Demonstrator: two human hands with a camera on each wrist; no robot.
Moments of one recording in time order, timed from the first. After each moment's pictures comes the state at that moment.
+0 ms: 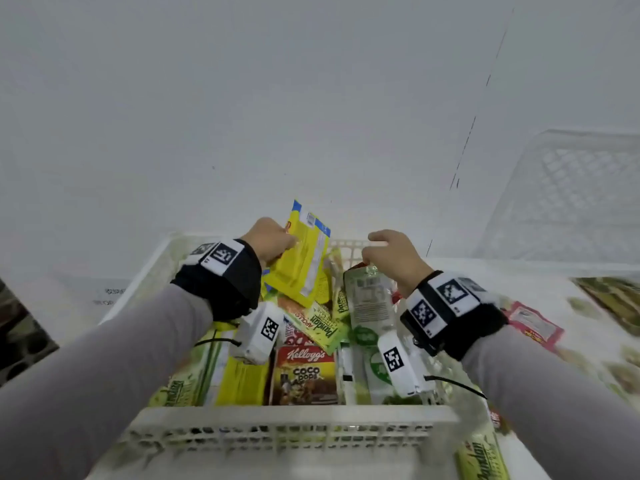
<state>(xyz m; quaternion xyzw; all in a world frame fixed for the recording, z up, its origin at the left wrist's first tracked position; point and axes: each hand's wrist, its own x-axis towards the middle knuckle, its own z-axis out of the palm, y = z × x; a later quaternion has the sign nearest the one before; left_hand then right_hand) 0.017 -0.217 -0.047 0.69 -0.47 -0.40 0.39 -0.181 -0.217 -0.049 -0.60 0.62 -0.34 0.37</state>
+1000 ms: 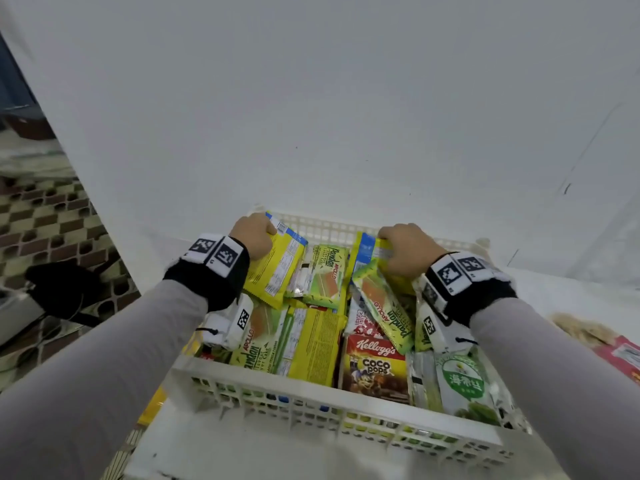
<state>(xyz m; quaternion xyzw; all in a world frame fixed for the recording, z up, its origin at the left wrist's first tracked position) 0.146 -0.170 -0.074 0.81 -0.52 -0.17 0.19 -0.099 -0.251 -0.065 -0.88 0.47 0.00 0.05</state>
